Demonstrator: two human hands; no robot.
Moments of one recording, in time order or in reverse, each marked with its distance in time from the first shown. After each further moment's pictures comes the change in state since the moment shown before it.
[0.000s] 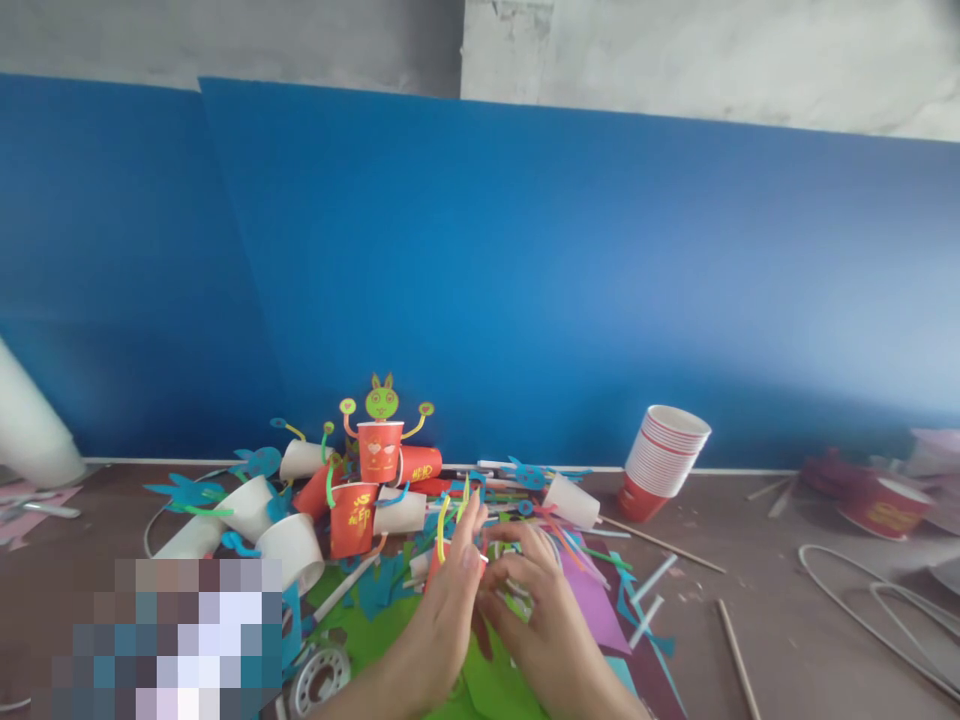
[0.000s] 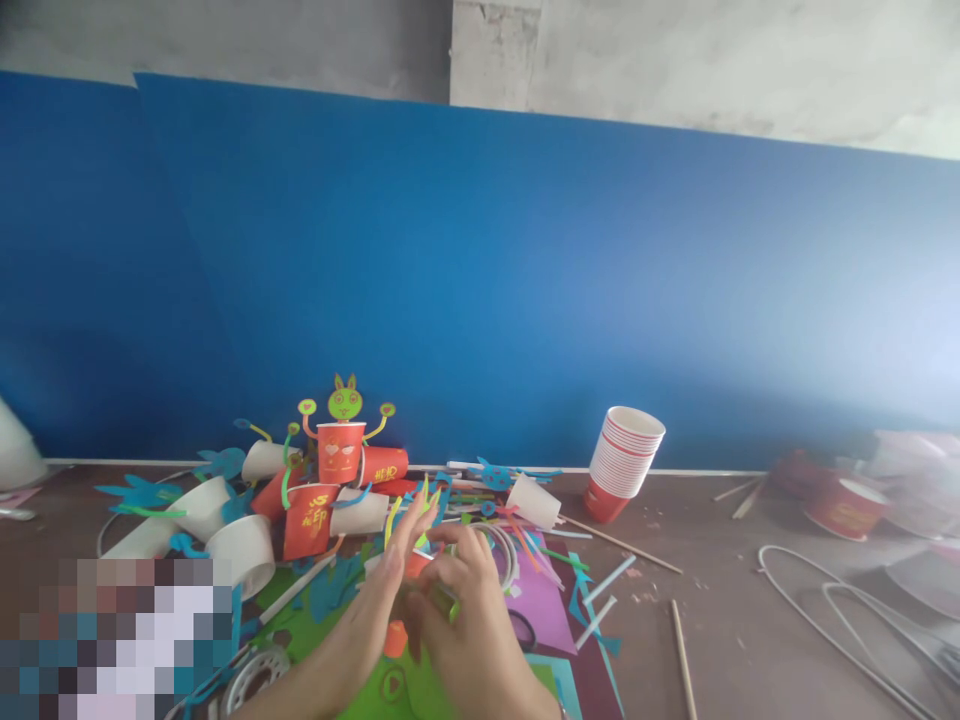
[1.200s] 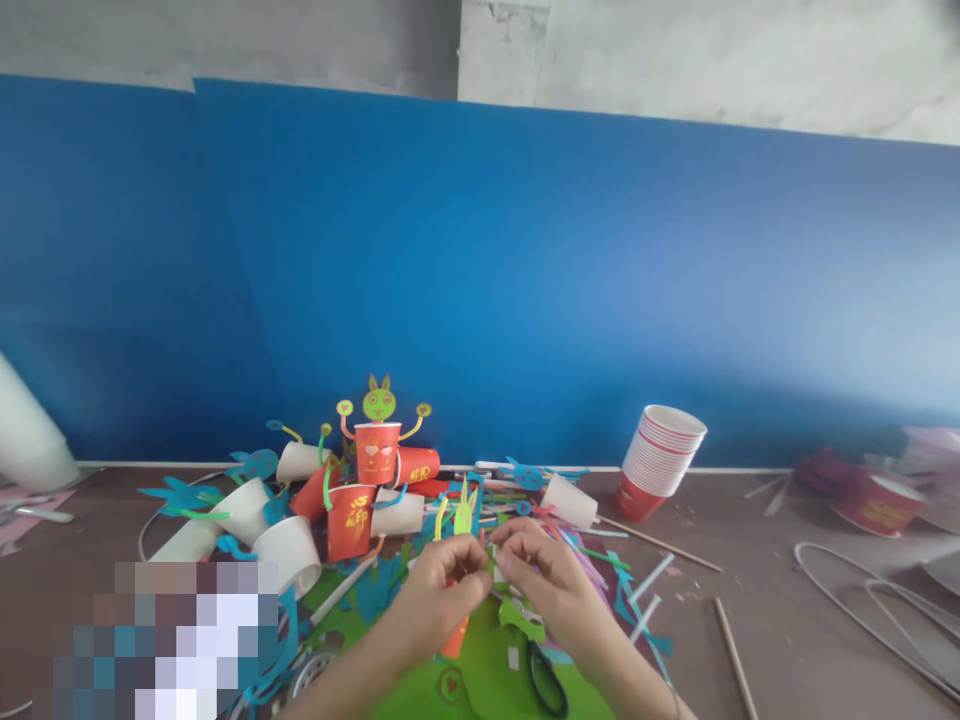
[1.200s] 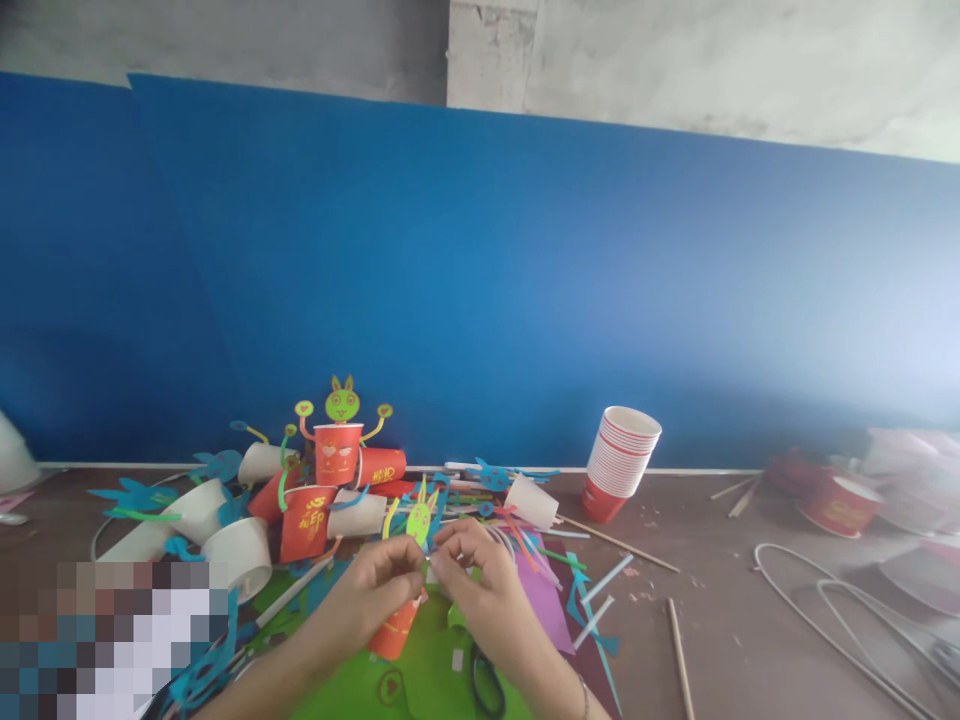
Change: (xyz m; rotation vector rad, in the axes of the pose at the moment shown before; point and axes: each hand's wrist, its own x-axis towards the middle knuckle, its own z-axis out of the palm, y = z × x) left_hand 0.017 0.007 -0.011 0.241 -0.096 0.015; right_hand 0.016 0.014 -0.014 0.275 -0.050 0.231
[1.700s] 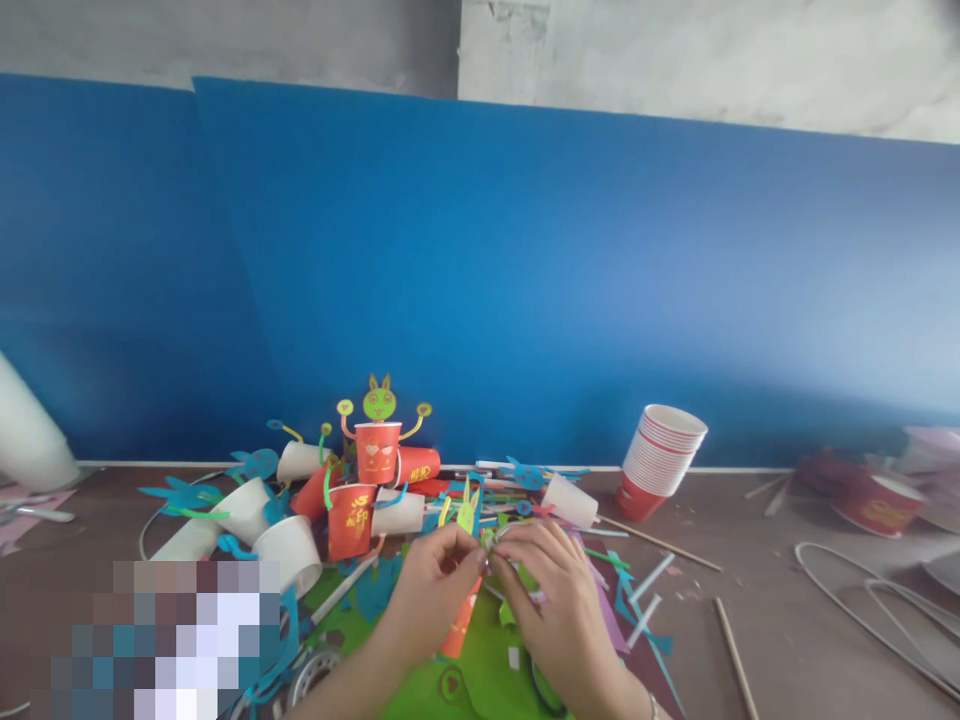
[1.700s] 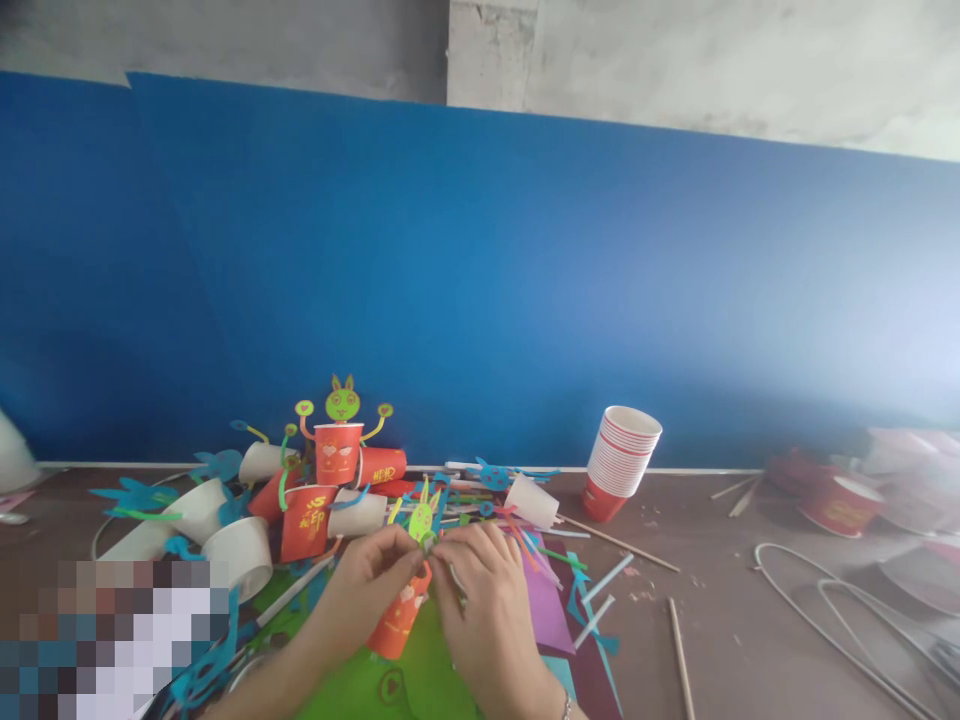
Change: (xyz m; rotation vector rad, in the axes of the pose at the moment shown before) left_hand 0.002 0.005 0.004 0.048 0.210 0.007; right_hand -0.012 0.002 0.009 -0.590 0.278 -0.532
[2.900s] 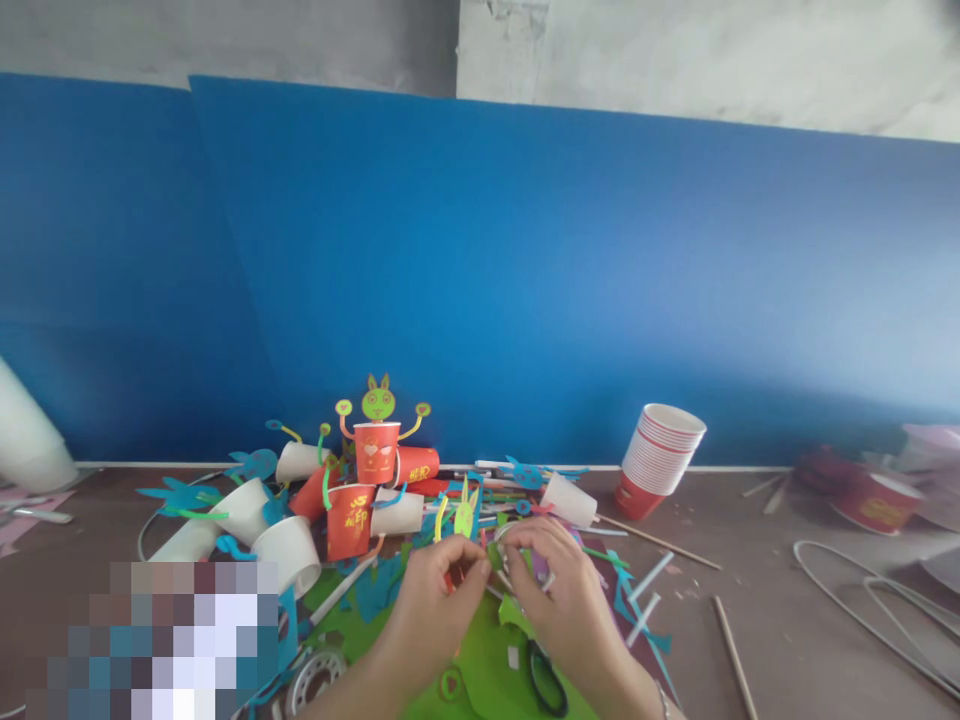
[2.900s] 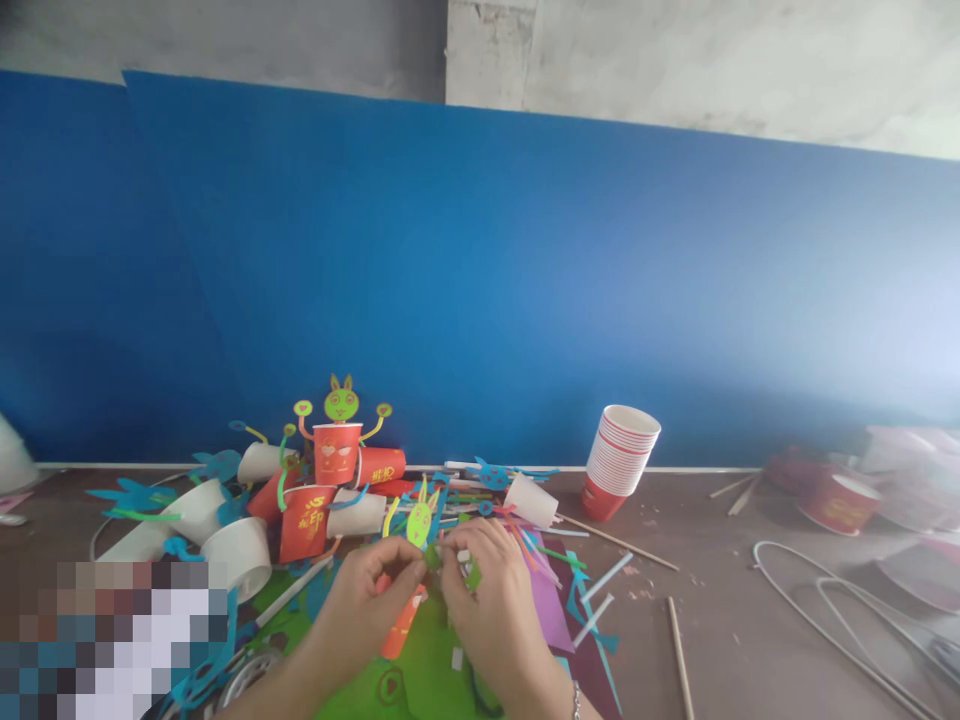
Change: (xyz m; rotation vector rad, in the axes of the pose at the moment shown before) left_hand -0.009 0.002 0.004 0.172 0.029 0.066; right_hand 0.007 0.004 -0.005 0.129 -0.079 0.230
